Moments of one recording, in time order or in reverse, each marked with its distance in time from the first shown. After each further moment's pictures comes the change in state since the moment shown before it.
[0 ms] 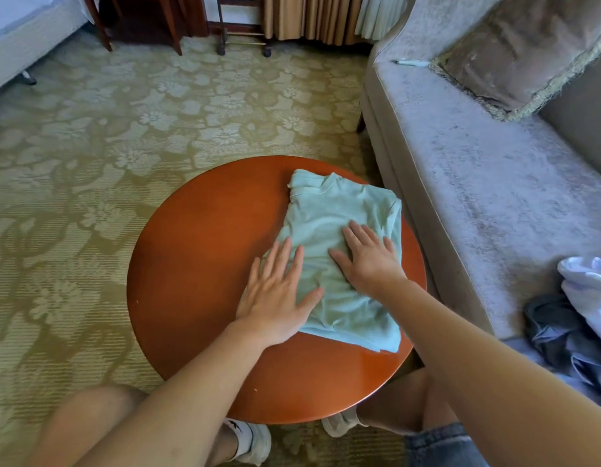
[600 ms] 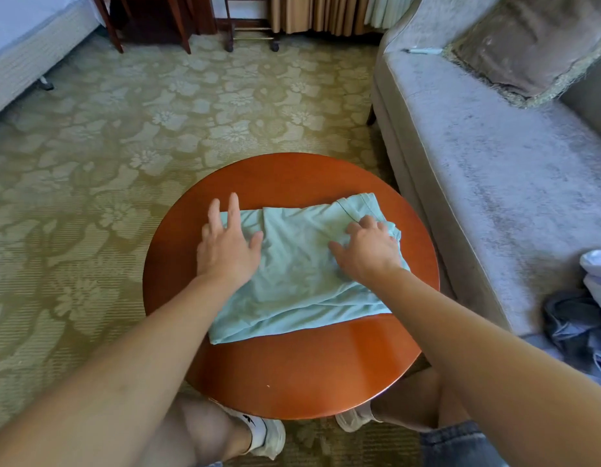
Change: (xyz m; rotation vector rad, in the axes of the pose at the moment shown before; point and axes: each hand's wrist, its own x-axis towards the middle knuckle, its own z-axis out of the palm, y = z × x) left_hand 0.027 -0.060 -0.056 -0.134 0.259 -0.439; right_hand 0.006 -0.037 -0.014 -0.034 0.070 0.140
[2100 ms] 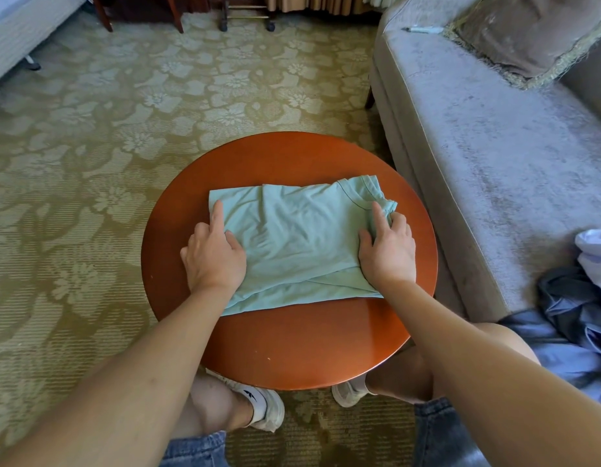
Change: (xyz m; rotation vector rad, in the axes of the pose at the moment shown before) left_hand -0.037 -0.023 0.023 -0.167 0.185 -0.119; right_hand -0.030 0.035 0.041 0.285 0.317 0.081
